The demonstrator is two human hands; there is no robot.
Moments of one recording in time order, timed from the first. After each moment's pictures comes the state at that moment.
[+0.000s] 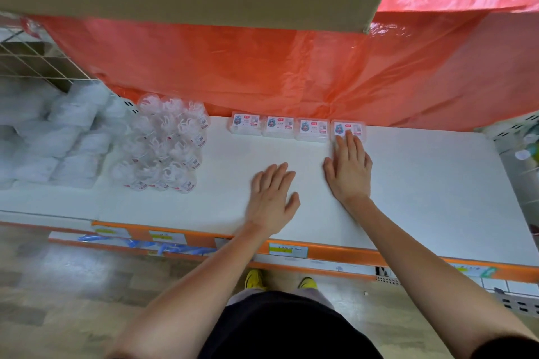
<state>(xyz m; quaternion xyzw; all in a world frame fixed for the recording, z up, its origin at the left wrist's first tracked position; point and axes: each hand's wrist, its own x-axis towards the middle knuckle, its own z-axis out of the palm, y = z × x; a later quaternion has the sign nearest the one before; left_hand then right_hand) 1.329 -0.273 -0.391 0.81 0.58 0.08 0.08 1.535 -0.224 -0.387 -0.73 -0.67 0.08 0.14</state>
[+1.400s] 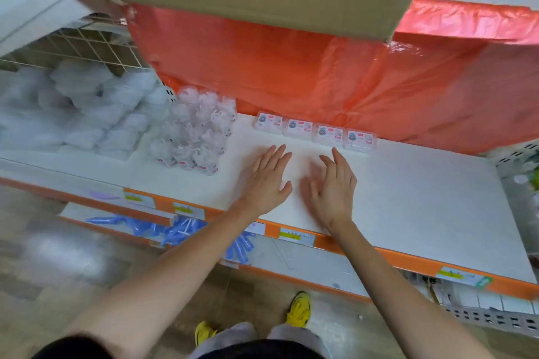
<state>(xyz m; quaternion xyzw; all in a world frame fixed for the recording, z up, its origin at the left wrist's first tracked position) 1.286 -0.281 -0.333 0.80 0.58 0.13 0.11 1.465 -0.292 -0.346 -0.65 -0.70 0.10 0.29</state>
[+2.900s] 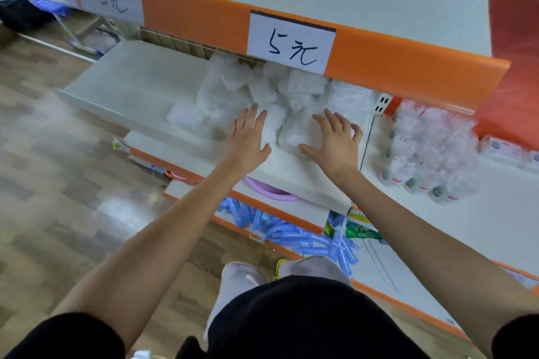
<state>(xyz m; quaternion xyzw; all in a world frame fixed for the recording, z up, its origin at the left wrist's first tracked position) 0.720 -0.275 -0.300 0.68 0.73 0.08 0.06 0.931 -0.226 -0.314 -0.57 -0.81 0.05 0.15</state>
